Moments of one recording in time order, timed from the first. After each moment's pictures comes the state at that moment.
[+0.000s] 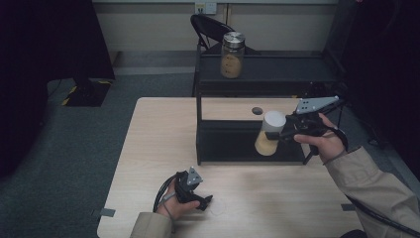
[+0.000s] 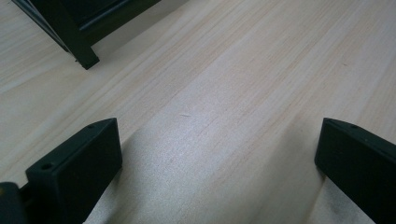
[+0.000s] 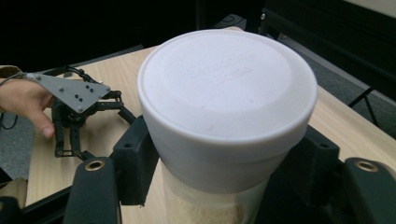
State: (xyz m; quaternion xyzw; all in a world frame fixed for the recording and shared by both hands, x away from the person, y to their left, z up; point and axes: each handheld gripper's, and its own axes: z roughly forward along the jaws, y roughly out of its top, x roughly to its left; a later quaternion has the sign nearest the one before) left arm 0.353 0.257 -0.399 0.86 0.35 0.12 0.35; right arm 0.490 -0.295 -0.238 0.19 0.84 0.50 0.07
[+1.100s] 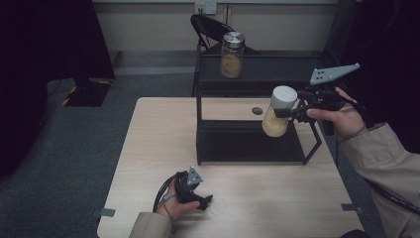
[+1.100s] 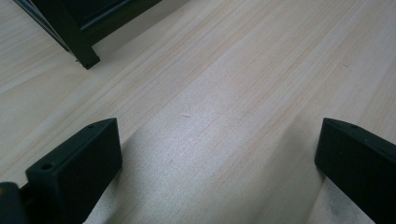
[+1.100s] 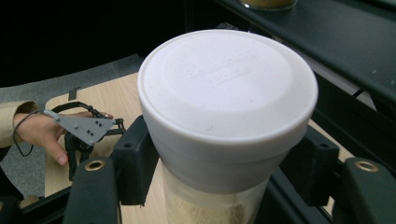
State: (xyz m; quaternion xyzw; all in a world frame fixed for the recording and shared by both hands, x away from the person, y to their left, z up) left arm 0.352 0.256 -0.399 0.86 0.36 0.12 0.35; right arm 0.497 -0.298 -0.159 0.20 0.84 0.50 0.08
